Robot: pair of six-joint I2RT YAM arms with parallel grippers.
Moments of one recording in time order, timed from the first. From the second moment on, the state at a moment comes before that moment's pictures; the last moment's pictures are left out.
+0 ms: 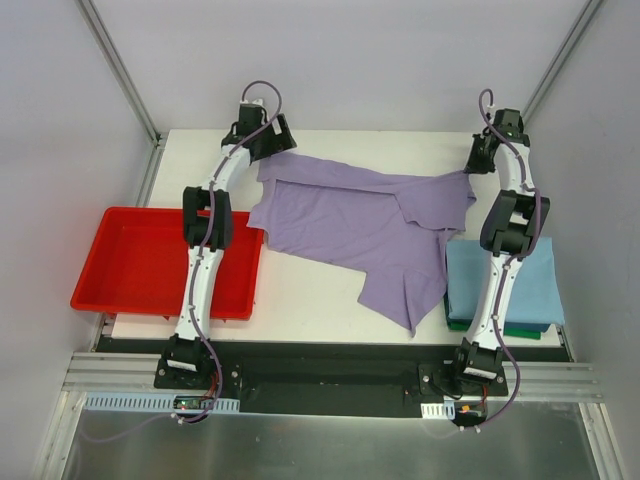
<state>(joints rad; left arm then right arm) -0.15 2.68 2.45 -0.40 0.22 -0.48 -0.19 2.53 2.36 -0.77 -0.15 0.07</state>
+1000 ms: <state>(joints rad) -0.16 2.30 2.00 -0.29 0.46 -0.40 0.07 2.12 1.83 -0.95 -0.17 0.27</state>
